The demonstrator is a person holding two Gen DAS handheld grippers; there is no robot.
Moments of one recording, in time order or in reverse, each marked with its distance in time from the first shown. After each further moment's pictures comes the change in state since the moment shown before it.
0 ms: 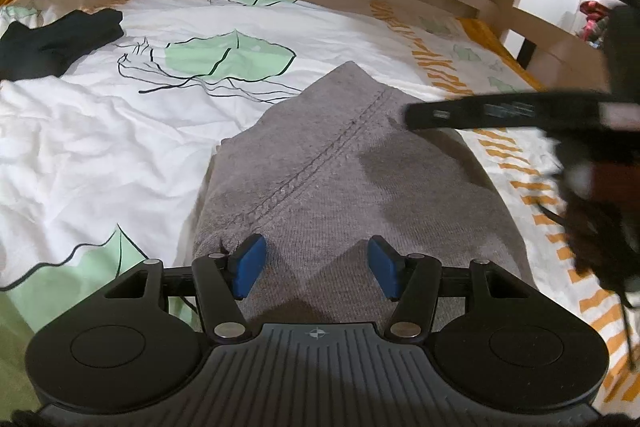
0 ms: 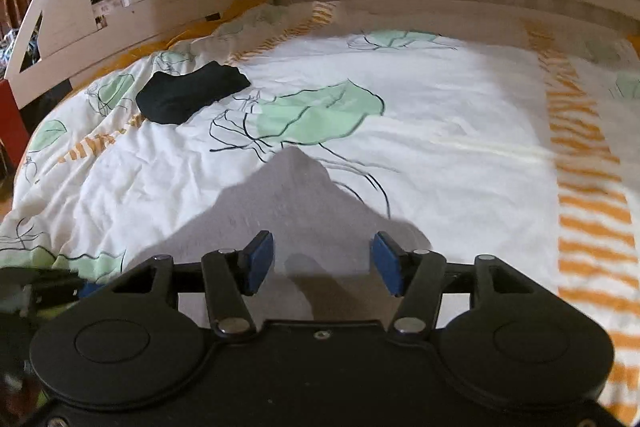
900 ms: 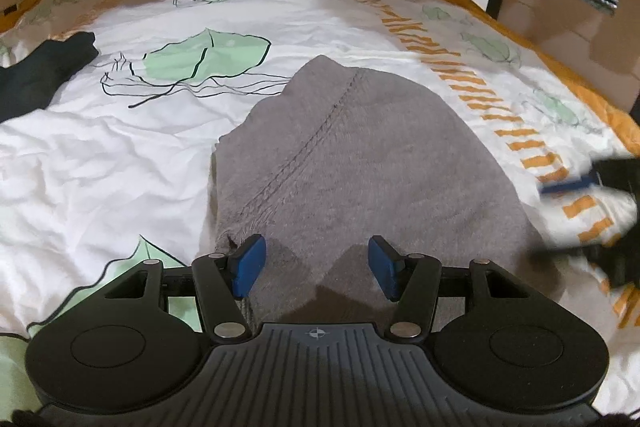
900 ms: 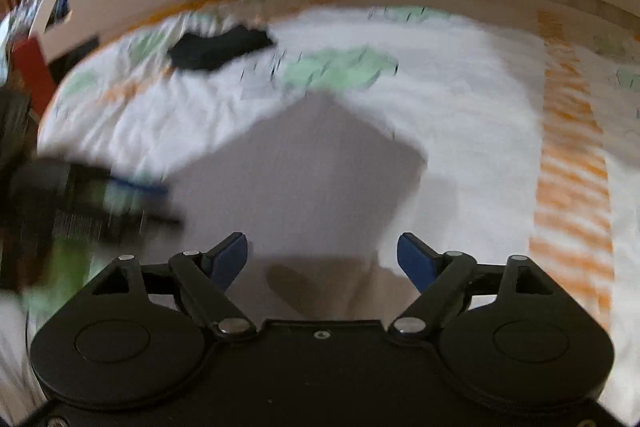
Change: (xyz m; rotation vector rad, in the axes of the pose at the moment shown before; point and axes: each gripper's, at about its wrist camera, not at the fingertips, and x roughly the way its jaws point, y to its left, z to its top) left arm -0.016 0.003 0.000 0.173 0.076 -0.017; right arm -0.087 0.010 -0.083 -0.086 0.131 0.041
